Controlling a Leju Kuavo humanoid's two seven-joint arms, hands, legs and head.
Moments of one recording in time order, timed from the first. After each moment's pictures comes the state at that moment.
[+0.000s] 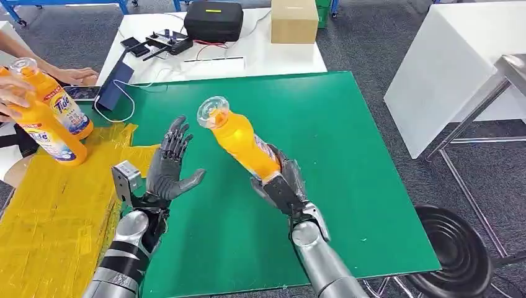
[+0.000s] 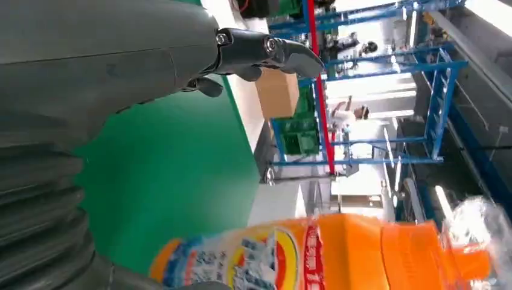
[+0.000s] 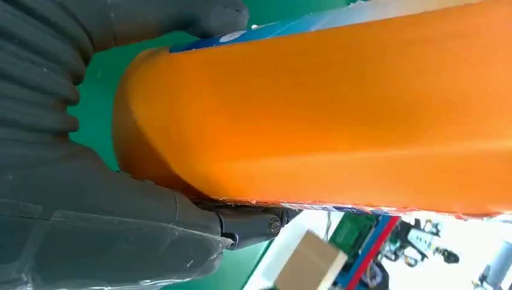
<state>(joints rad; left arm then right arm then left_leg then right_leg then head) -0.34 -0.13 -0.15 -1.15 -0.15 -0.16 -0.50 -0.34 0.27 0.23 -0.93 0.43 -0.17 -0.47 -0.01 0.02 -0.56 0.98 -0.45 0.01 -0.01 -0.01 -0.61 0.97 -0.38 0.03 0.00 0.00</state>
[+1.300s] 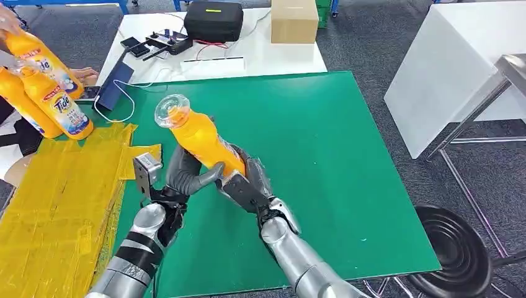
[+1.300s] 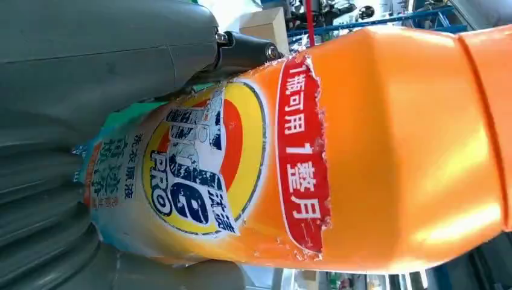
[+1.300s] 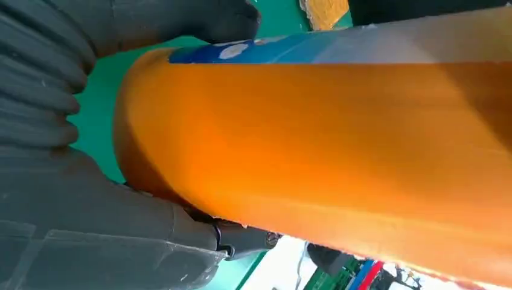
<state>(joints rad) -0.41 -0.16 -0.26 -1.08 -0.10 -0.14 -0.51 -0.47 0.36 0.37 -0.72 0.41 -0.22 -0.46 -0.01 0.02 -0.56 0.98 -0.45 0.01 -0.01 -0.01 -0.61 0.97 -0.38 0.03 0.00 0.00</state>
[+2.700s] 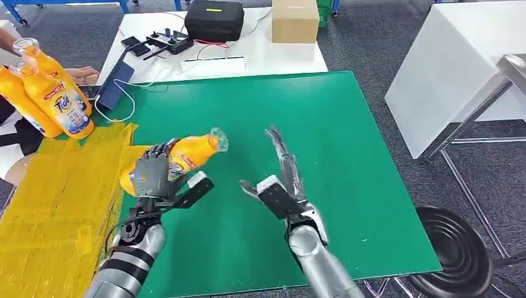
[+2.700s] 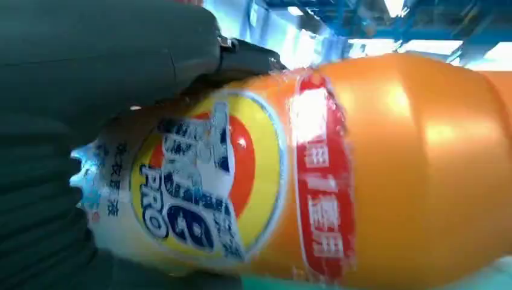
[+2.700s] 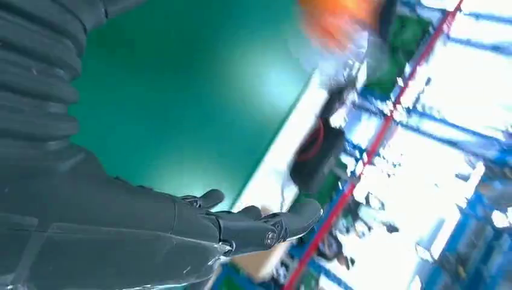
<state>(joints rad) -0.35 -0.08 -0.16 -1.00 -1.47 0.68 0.09 -0.24 0.22 0.35 -1.24 0.42 -0.24 -0.41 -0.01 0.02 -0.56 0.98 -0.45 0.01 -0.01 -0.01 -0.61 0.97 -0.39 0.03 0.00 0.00</state>
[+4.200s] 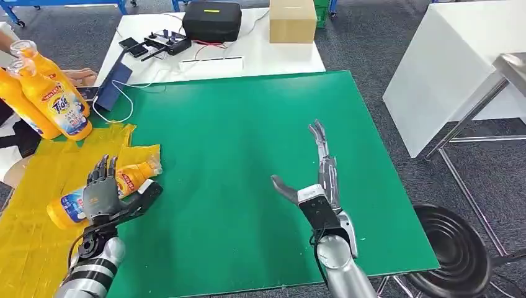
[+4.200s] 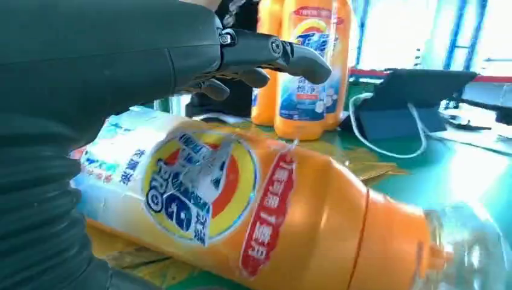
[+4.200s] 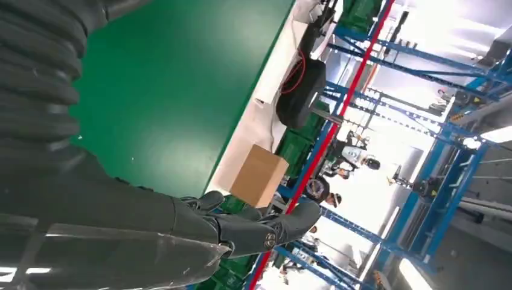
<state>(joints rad) -0.32 0.04 0.08 -0.87 -1.37 0.71 0.06 -0.13 0.16 0.29 -1.47 0.38 -0.26 -0.42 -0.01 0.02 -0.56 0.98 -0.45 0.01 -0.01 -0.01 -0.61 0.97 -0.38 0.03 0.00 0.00</state>
